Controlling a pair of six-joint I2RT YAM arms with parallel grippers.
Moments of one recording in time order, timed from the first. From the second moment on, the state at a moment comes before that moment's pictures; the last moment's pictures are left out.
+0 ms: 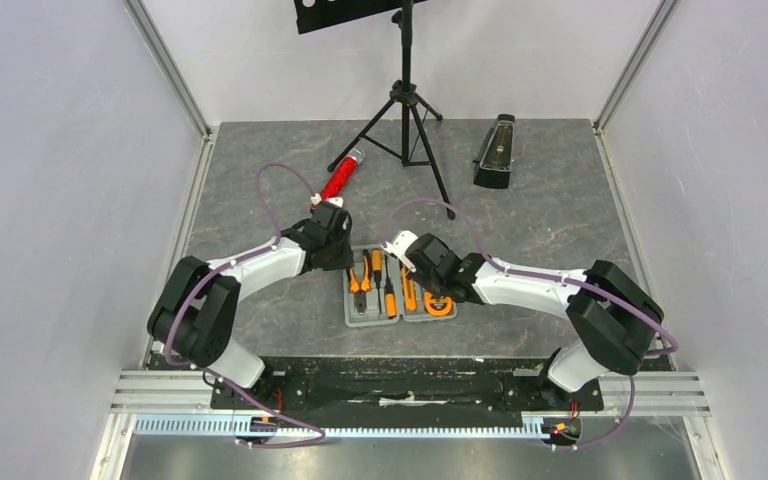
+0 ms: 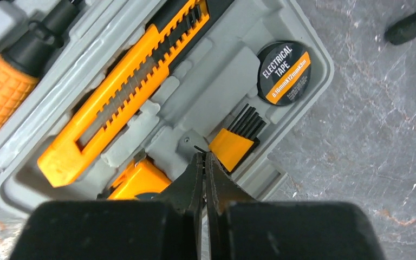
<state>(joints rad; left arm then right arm) -0.52 1.55 0.83 -0.27 -0.07 -0.52 0.89 1.55 0.83 -0.27 0.29 -0.14</state>
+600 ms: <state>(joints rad) -0.48 1.48 0.83 -0.37 -0.17 -0.51 0.90 1.39 0.99 -0.44 0.53 -0.15</state>
